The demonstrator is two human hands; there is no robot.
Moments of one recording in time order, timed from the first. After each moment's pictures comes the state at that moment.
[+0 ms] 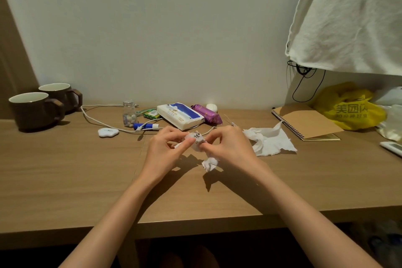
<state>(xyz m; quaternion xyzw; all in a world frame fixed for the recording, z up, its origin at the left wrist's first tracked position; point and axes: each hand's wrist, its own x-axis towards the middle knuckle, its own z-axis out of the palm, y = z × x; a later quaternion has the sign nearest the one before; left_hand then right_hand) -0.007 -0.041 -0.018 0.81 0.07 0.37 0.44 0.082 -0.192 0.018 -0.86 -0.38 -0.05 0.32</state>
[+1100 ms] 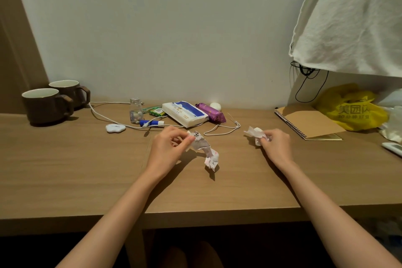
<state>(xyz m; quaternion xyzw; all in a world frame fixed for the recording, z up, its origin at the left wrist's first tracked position) -0.008 -0.034 -0.027 0.84 0.10 0.37 0.39 0.177 -0.267 -0.029 -0.91 -0.20 -0.18 0.32</state>
